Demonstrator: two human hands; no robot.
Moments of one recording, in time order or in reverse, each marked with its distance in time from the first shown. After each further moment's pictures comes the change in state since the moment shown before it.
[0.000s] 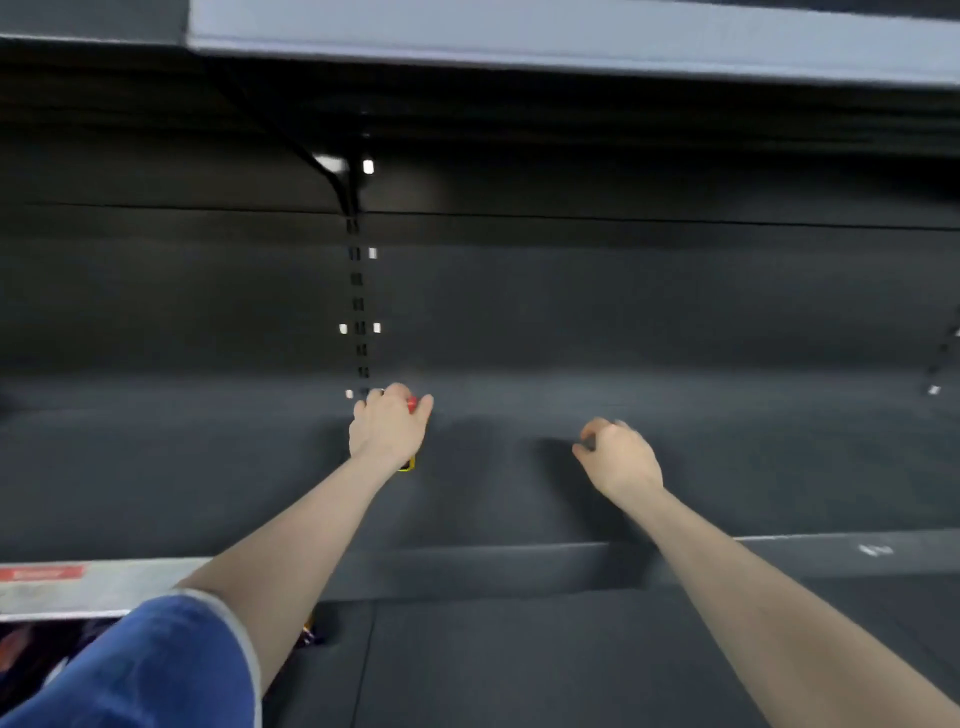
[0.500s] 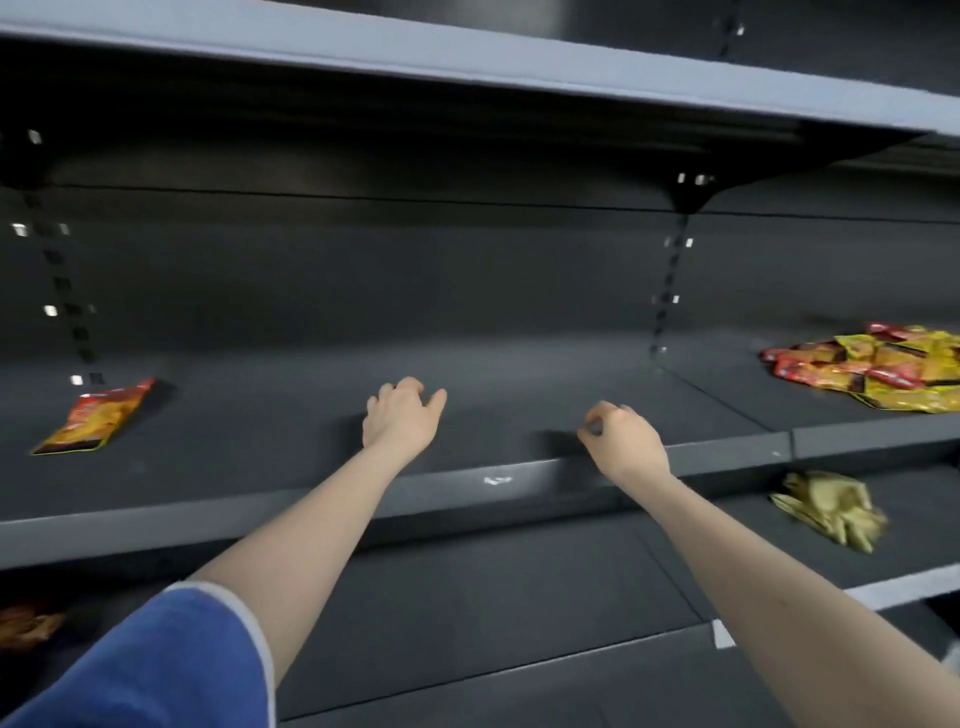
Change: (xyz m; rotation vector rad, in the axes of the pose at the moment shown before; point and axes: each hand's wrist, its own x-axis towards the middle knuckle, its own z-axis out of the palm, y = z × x) left_hand -0.153 0.273 0.165 -0.051 -0.163 0.130; right_hand -0.034 0.311 -0.155 0.001 0.105 0.102
